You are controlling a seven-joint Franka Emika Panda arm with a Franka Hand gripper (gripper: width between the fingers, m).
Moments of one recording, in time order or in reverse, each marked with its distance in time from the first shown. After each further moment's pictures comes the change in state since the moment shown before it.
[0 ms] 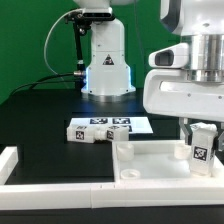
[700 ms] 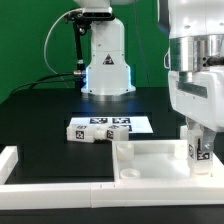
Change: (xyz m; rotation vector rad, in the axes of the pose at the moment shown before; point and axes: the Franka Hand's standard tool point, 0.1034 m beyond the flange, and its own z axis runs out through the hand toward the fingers) arm 0.002 0.006 0.002 0.058 -0.045 0.814
